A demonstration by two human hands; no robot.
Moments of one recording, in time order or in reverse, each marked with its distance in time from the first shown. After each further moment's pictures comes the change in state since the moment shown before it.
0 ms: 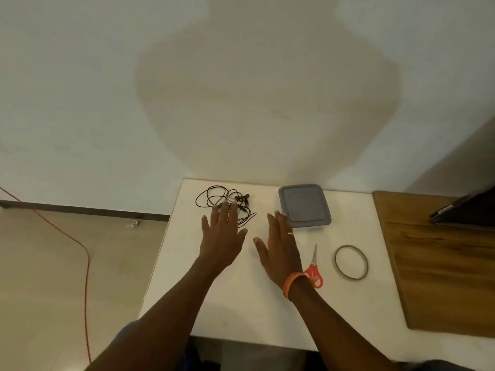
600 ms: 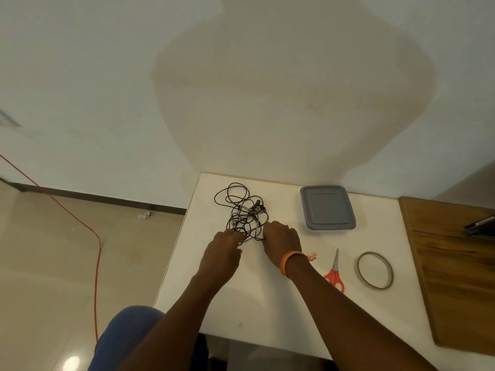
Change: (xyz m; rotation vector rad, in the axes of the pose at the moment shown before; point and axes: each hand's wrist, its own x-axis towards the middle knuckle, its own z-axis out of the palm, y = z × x) left_hand -0.030 -0.045 0.010 -0.201 -0.079 -0.010; right_hand 0.044 -0.024 0.029 -0.354 -0.311 -0.108
